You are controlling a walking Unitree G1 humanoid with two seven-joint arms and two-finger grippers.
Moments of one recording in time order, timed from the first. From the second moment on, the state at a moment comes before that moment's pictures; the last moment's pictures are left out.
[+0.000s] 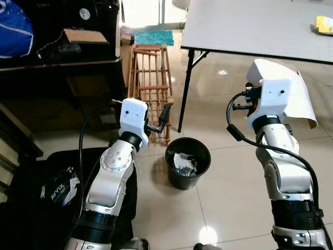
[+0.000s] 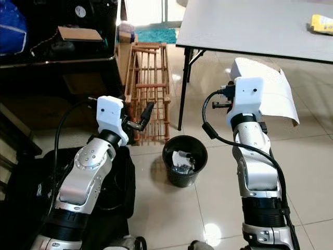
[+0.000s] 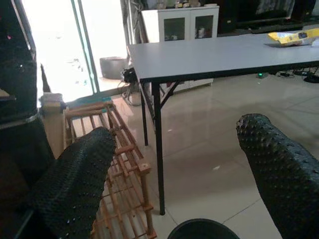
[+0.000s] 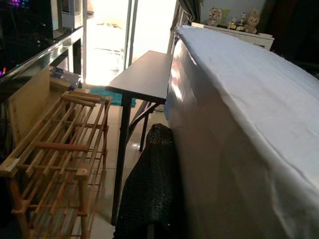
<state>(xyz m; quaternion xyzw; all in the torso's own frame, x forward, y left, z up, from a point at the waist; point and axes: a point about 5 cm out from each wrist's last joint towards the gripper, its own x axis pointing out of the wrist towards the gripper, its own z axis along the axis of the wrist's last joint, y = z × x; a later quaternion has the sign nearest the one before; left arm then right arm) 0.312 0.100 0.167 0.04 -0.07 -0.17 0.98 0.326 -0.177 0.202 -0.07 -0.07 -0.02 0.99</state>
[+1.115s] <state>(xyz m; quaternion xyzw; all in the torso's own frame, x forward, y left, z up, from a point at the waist) 0.309 0.101 0.165 0.04 -0.07 -0.18 0.98 0.325 -0.168 0.198 -0.08 -0.06 0.00 0.99</state>
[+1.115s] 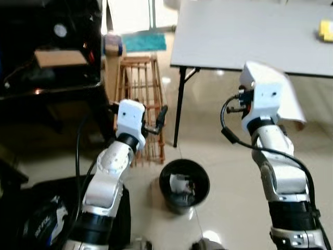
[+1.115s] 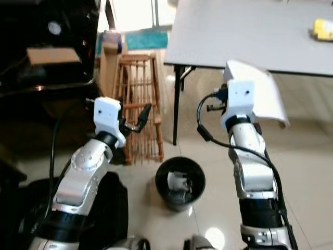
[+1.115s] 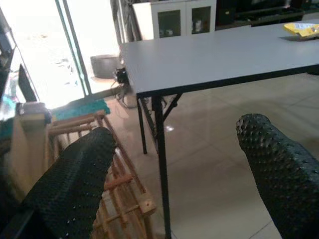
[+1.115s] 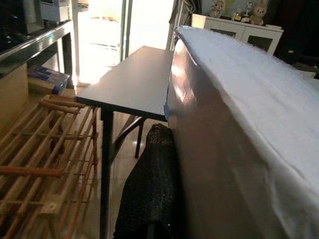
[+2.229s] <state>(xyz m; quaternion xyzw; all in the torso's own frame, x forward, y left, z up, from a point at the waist) 0.307 0.093 0.164 0.03 -0.07 -0.18 0.98 0.323 -0.165 0.185 -0.07 -0.03 0.00 1.00</state>
